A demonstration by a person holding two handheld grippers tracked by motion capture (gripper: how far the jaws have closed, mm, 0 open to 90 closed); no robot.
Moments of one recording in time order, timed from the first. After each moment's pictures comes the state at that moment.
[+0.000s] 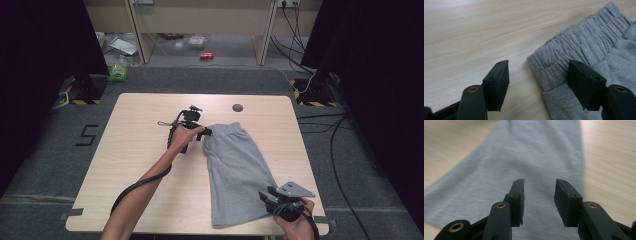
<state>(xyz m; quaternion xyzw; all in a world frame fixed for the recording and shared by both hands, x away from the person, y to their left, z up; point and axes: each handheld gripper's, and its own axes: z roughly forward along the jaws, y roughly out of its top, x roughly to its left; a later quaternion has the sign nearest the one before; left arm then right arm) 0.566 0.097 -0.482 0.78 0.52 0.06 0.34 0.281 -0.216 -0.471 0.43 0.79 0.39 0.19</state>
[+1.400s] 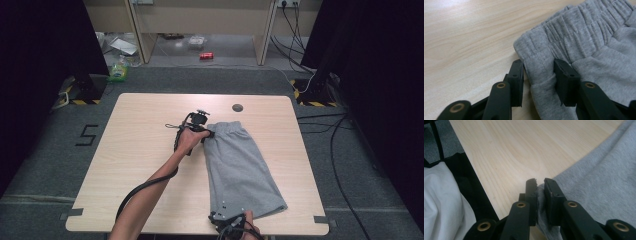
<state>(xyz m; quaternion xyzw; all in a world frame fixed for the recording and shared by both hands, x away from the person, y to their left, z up) 0.565 0.077 -0.494 0.80 0.49 0.09 0.33 0.255 -0.079 -0.509 0.25 0.89 0.36 0.12</state>
